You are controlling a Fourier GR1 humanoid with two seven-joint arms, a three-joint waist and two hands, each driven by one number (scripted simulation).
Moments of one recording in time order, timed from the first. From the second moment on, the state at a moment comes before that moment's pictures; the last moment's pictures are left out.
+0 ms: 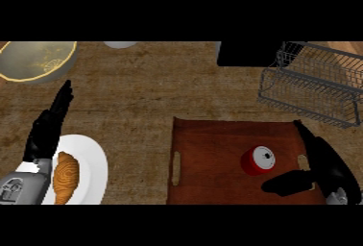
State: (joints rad) left arm -0.17 0.39 -0.08 -1.43 -0.03 0.20 0.06; right arm -0.34 -0.91 0.76 -1.88 0.00 -0.47 1.25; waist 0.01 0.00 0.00
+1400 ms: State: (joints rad) left arm -0.16 0.37 -0.04 -1.44 -0.05 0.17 0.07; right arm -0.38 -0.64 0.79 -1.61 0.02 -0.49 1.22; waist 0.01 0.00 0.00
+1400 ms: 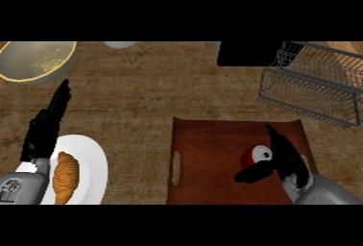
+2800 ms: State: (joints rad) left arm -0.18 0.33 -0.03 -1.43 -0.09 0.14 0.05; right arm -0.74 -0.27 0.80 -1.32 0.38 -0.44 1.14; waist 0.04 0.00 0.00
